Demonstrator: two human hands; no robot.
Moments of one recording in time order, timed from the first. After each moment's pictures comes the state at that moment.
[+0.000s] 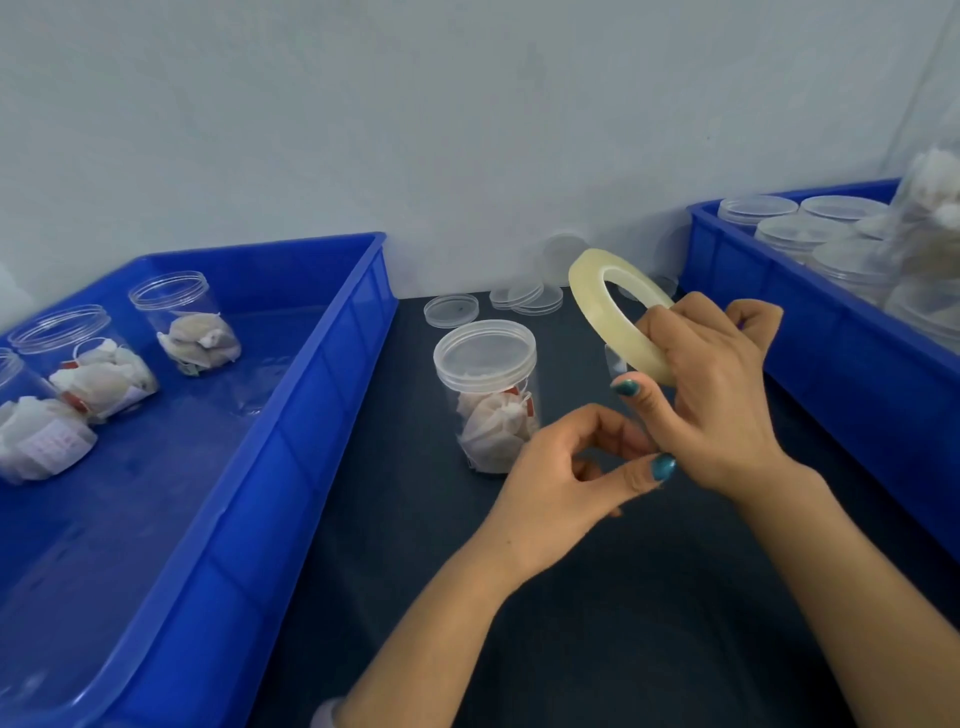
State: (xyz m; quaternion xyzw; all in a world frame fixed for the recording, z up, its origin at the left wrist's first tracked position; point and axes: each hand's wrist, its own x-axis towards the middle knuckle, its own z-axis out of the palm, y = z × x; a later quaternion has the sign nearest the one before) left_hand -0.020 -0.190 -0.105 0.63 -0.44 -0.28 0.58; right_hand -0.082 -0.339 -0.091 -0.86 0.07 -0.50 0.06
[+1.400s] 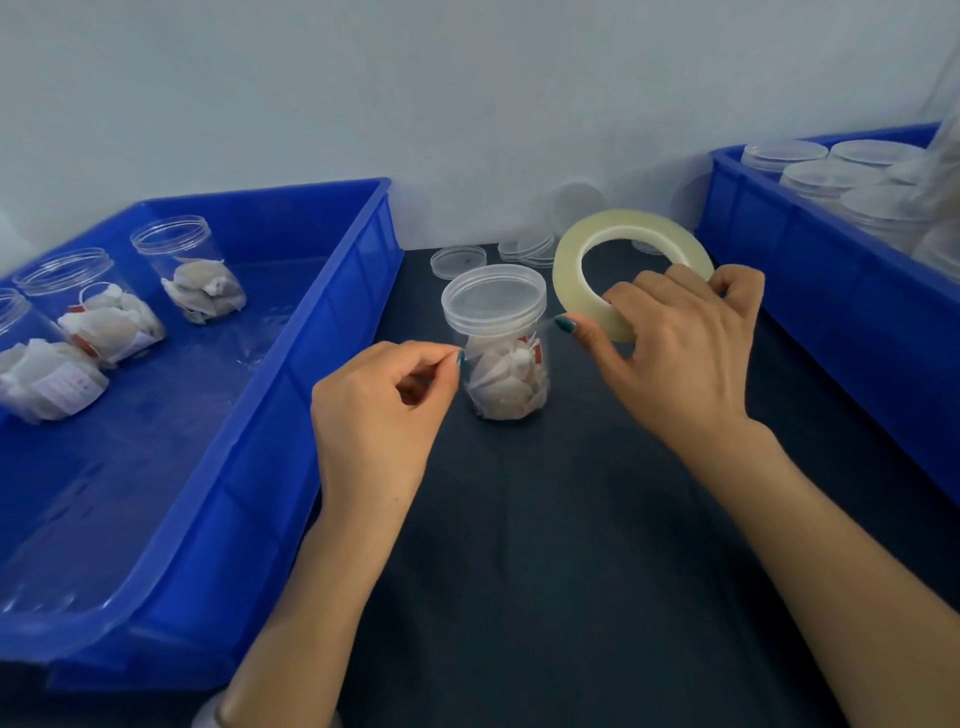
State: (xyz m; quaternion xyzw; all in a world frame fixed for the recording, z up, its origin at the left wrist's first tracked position) left_hand 0.024 -0.113 -0.104 0.79 -0.33 0.23 0.46; right_hand -0.062 -0.323 -0.111 -0.84 0.17 -0.50 -0.09
